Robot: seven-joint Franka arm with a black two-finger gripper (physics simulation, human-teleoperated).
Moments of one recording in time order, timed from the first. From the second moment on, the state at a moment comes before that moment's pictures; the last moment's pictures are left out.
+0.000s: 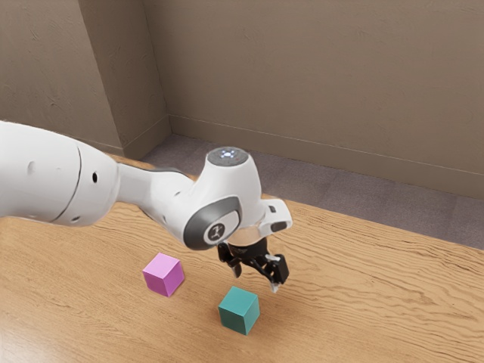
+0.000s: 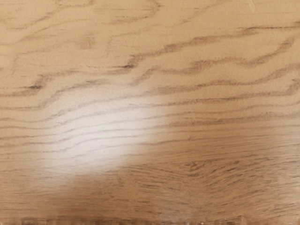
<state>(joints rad) -0.89 0.25 0.46 -2.14 -0.15 2.43 -0.28</state>
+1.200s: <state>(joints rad) -0.94 0.16 0.49 -2.29 -0.12 2.52 -0.43</state>
